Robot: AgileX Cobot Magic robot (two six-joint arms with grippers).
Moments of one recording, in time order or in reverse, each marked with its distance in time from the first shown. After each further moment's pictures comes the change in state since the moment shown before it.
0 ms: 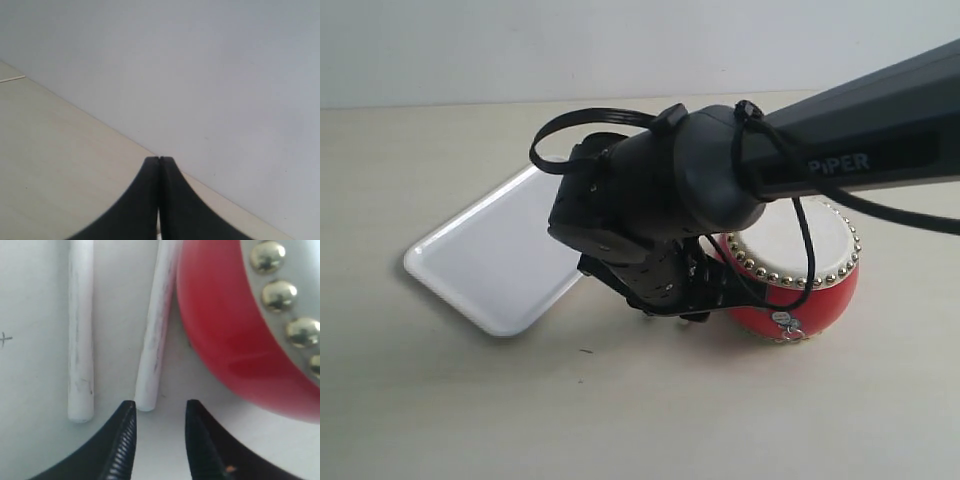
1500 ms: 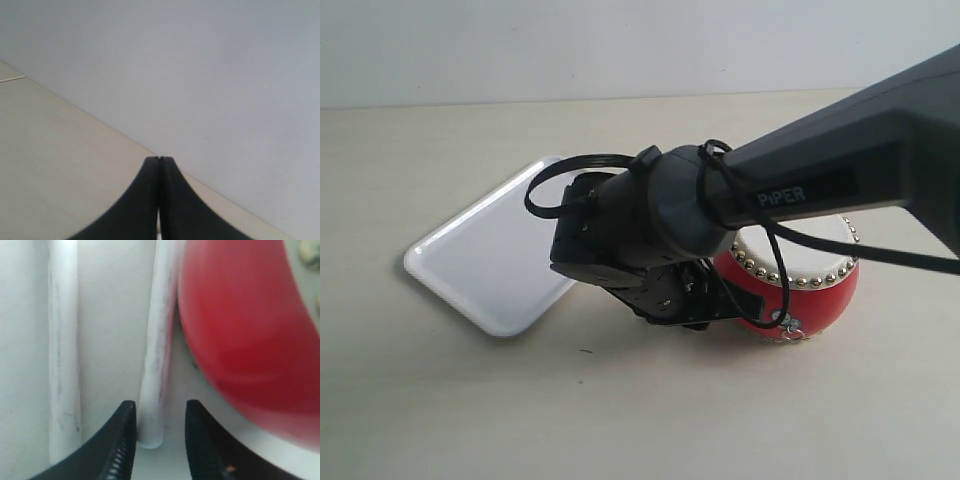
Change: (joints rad) left arm 0.000 0.000 0.000 0.000 0.000 0.000; right arm 0.000 0.084 0.000 -0.087 -0.021 0.105
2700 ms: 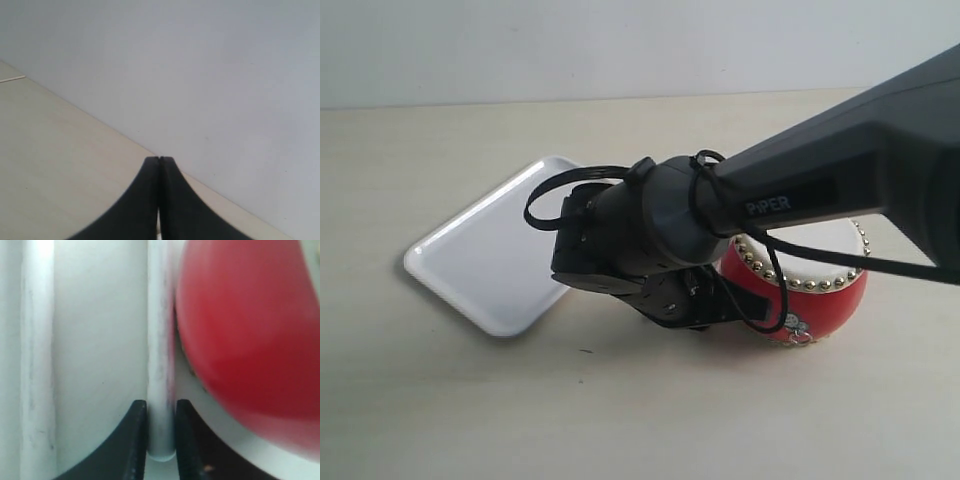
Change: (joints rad) left arm 0.000 0.000 0.000 0.000 0.000 0.000; right arm 0.000 0.027 0.000 -0.027 0.035 0.023
